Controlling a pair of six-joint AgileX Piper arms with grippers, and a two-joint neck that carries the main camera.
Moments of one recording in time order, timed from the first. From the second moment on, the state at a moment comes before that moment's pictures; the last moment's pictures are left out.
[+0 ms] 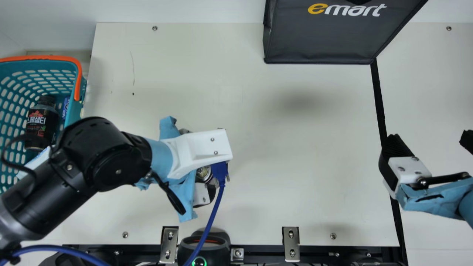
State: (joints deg) left arm -46.8 81.3 -71.8 -12.6 69.8 33.2; right arm 0.6 42.6 -69.8 -0.6 69.5 0.0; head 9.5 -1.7
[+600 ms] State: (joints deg) left arm -47.7 80.8 -71.5 -12.2 69.9 37.9; right arm 0.6 42.6 -69.8 -0.5 69.5 0.0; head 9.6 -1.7
